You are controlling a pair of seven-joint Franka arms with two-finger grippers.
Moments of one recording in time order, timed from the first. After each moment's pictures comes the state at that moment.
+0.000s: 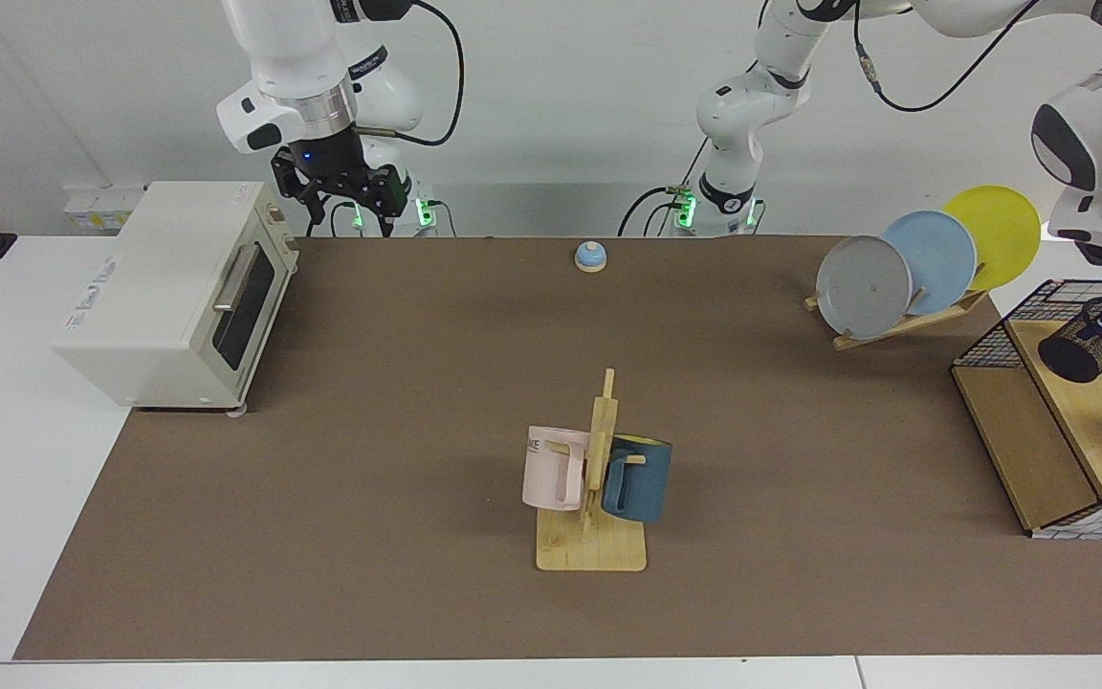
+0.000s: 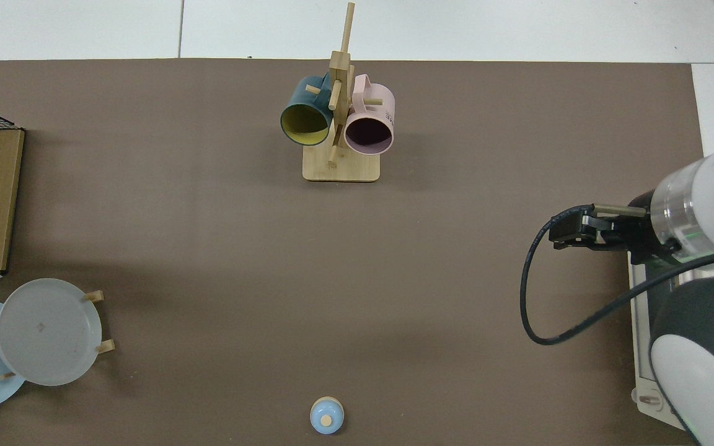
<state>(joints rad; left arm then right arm) 0.47 0.22 -0.22 -1.53 0.74 1.85 1.61 -0.27 -0.07 0.47 -1.60 0.01 1.49 0.43</state>
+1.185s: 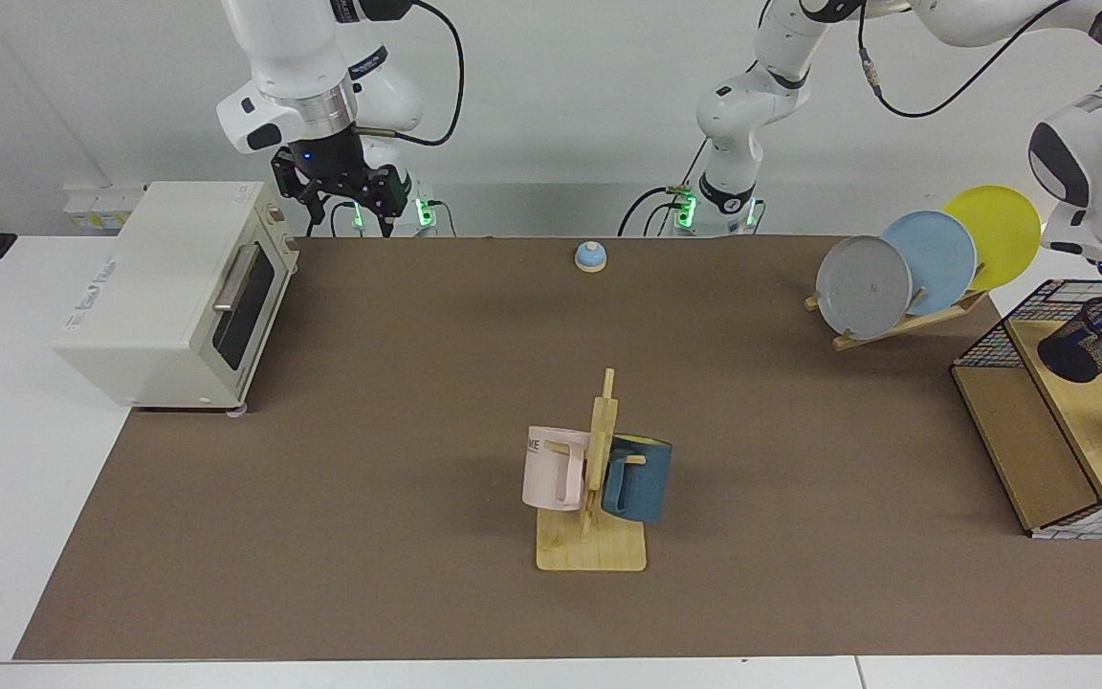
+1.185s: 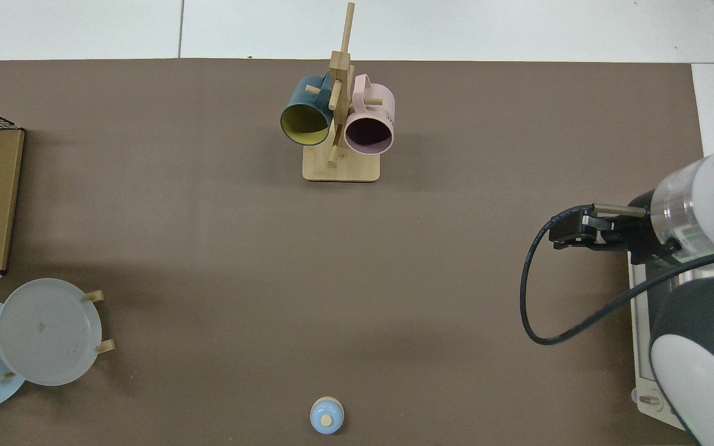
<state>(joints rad) 0.47 0.22 -0.18 -1.59 0.72 1.91 1.62 -0.27 -0.07 0.47 -1.60 0.01 1.49 0.43</state>
